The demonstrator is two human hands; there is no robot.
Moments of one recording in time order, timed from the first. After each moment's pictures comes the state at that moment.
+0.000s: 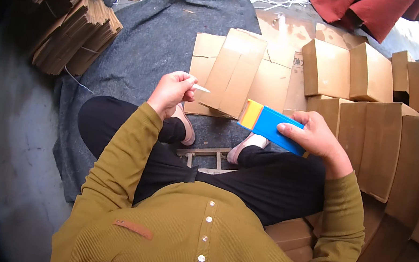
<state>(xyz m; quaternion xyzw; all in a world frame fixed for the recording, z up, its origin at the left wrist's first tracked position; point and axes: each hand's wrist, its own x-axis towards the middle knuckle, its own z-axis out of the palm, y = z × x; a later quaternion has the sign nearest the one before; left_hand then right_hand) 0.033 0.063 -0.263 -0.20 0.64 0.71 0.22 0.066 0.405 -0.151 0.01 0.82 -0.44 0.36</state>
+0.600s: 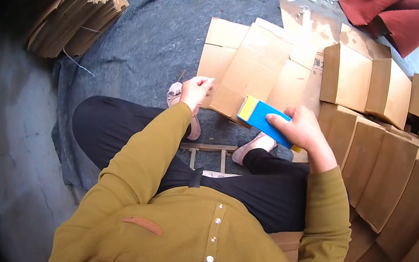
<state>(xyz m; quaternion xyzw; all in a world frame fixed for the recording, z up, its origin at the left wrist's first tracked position) 0.024 0.075 -0.413 -0.31 0.66 0.68 0.11 0.005 0.350 -0.230 0.01 0.90 -0.27 0.34</state>
